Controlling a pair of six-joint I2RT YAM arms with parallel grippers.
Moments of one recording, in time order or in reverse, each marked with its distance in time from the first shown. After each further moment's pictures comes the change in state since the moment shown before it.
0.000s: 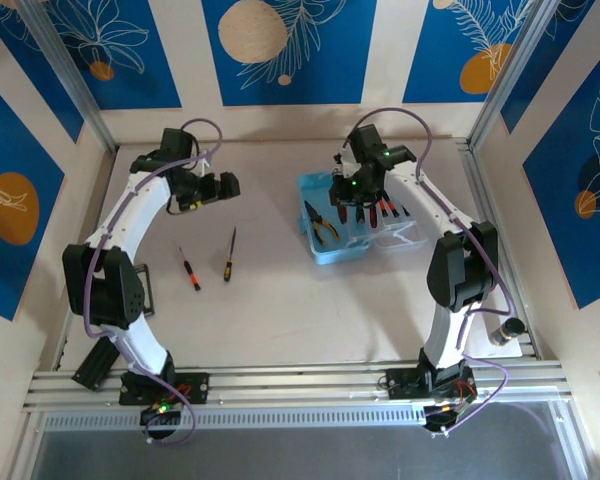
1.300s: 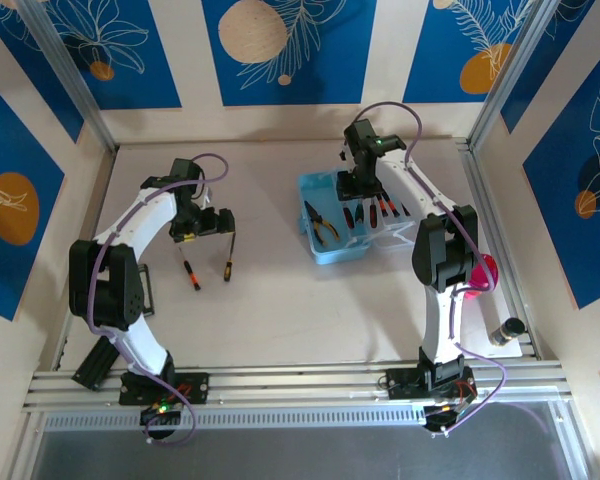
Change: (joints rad) left arm 0.000 -0.005 -0.198 -0.020 -0.105 0.043; right arm -0.025 0.187 0.196 -0.107 0.217 -0.066
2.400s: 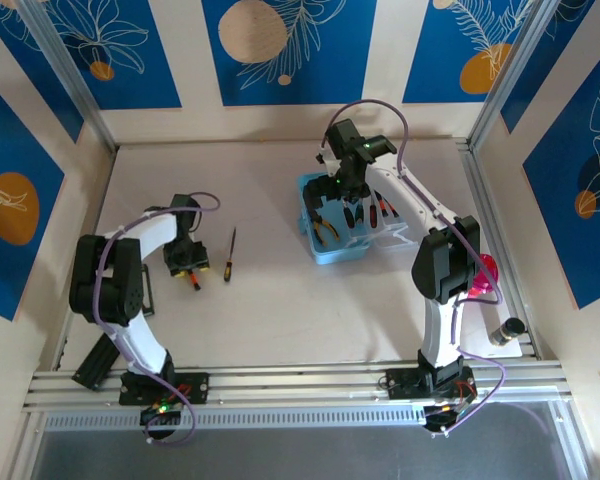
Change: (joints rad) left arm 0.058 0.031 -0.285 0.106 -0.195 -0.120; right arm 0.118 -0.089 -0.006 -0.042 -0.087 -0.031
